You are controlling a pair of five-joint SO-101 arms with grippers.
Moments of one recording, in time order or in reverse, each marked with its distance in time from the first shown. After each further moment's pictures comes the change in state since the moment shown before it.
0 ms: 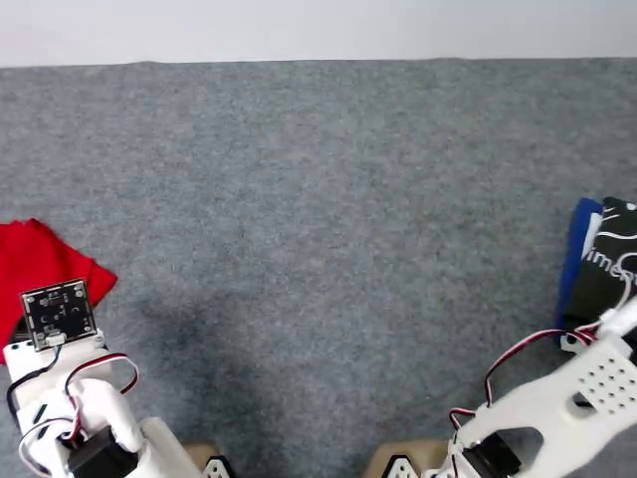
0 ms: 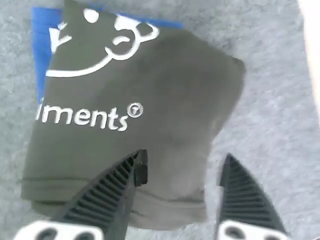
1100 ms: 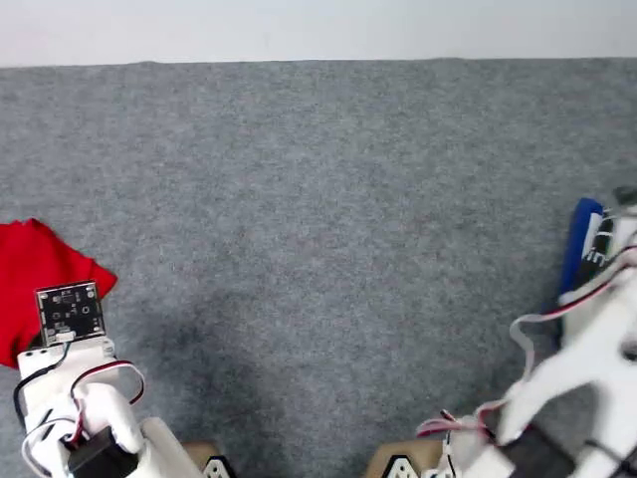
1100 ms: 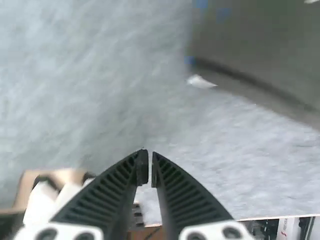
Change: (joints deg) left arm 0.0 0.0 -1.2 9.1 -3.2; right arm -10.5 -61.8 84.3 0.1 -0.1
